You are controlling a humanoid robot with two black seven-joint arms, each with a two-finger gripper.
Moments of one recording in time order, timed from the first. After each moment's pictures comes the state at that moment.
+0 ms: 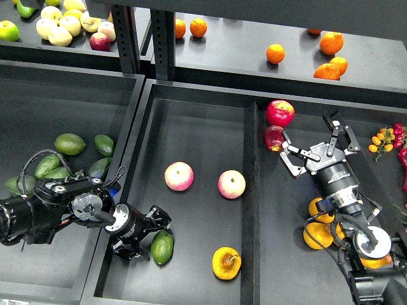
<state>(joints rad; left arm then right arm) -0.71 0.17 -0.12 -0.62 0.28 -0.49 0.49 0.32 0.02 1.41 0.90 -0.04 0.58 -0.22</state>
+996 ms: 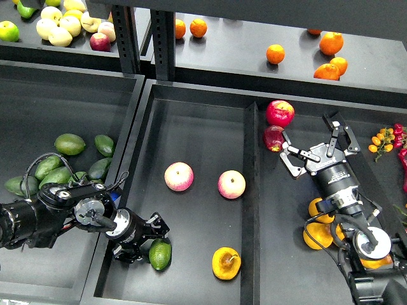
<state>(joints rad) -0.68 0.16 -0.12 -0.60 0.35 -0.49 0.49 0.31 0.01 1.41 0.90 -0.04 0.58 -0.22</state>
